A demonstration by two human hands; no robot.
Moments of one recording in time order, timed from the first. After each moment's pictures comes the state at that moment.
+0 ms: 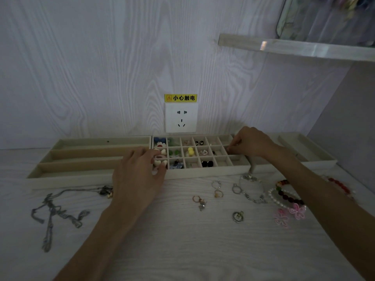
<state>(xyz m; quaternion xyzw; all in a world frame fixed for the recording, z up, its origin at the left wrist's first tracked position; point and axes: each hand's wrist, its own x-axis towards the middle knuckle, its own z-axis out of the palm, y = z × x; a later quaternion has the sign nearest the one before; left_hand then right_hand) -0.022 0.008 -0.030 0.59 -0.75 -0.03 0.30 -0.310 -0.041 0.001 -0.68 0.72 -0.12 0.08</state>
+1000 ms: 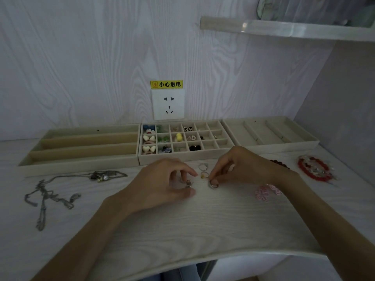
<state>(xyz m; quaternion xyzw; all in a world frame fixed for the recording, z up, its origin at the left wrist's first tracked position) -0.050 0.037 -0.037 0.36 -0.88 -0.23 0.19 -0.279 0.066 -0.006 -0.74 0.56 -0.18 0.34</state>
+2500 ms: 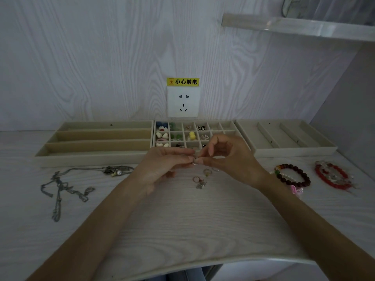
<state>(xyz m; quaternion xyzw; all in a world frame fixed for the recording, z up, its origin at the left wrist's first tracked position) -0.049 0.029 -0.015 0.49 -0.52 -0.61 0.34 -0.228 0.048 -0.019 -0.70 0.44 -0.45 0.33</state>
